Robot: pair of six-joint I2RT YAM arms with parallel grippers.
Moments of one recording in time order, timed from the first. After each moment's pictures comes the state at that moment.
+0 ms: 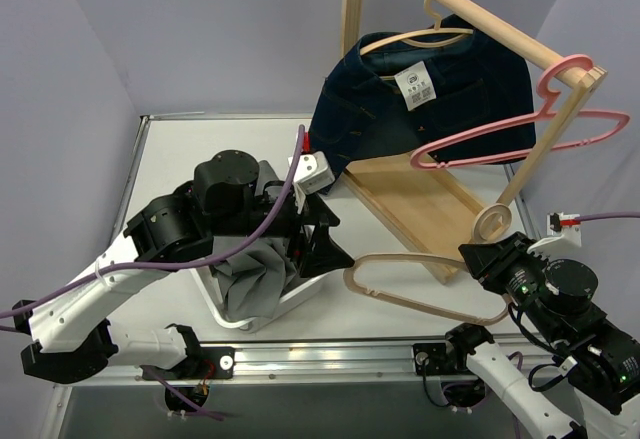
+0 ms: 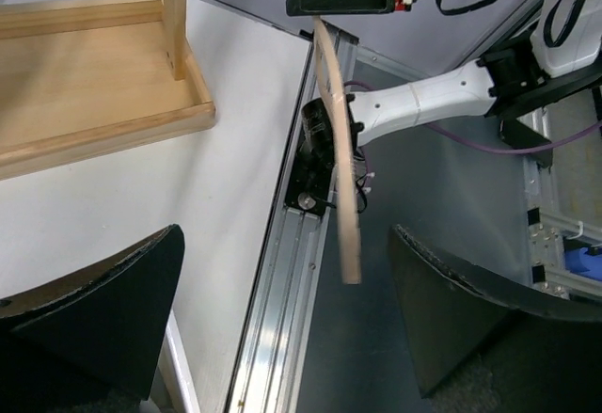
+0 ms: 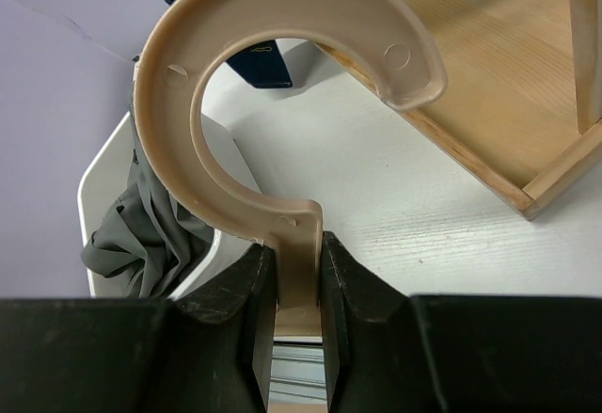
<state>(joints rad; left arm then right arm) -1.07 1.23 1.67 -0.73 0.37 -0.23 0.44 0.44 1.19 -1.11 0.17 0.76</state>
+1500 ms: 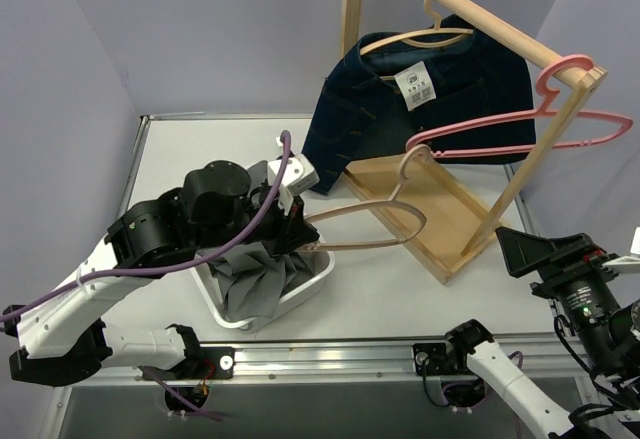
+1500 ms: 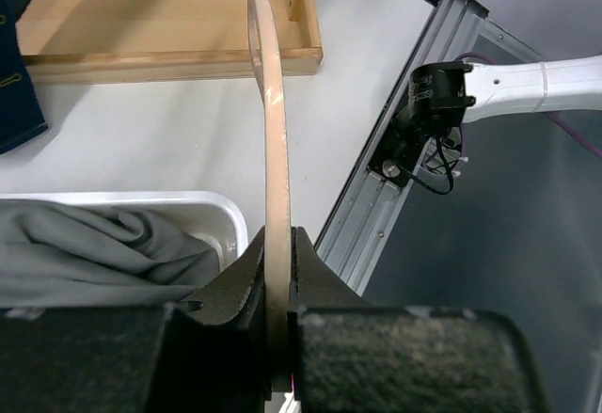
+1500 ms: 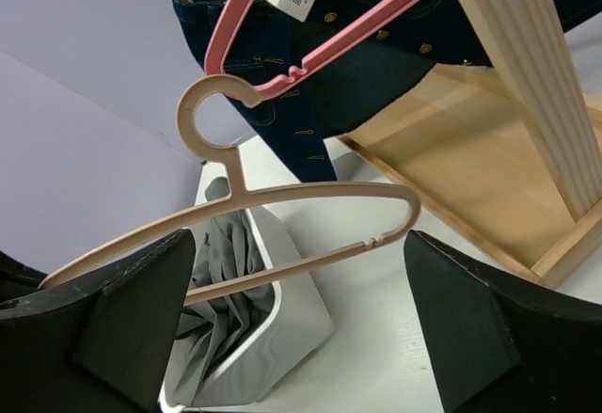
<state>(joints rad) -1.10 1.19 1.71 -0.93 0.07 -0.23 0.45 0.48 1.51 -1.13 0.29 0.74</state>
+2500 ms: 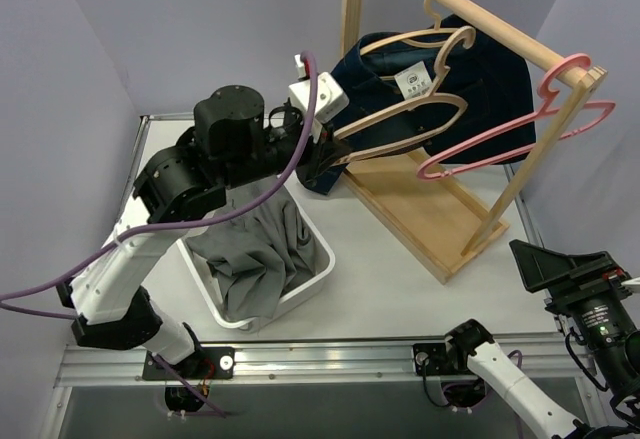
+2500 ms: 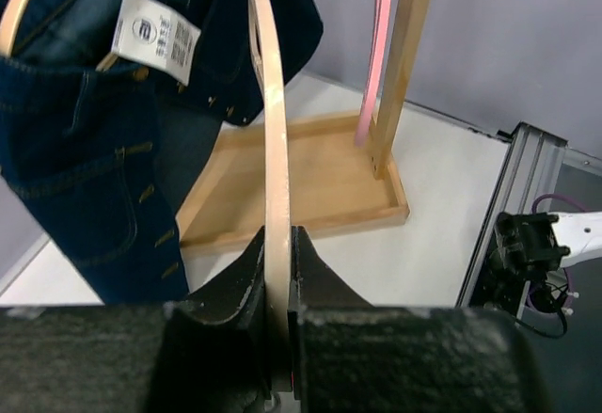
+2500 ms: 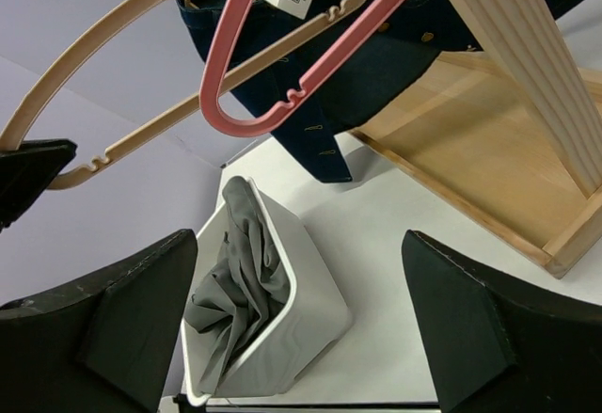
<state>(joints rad) -0.99 1.54 2.24 -0.86 0.06 0.03 0.49 0.42 1.53 -1.19 0.35 0.82</state>
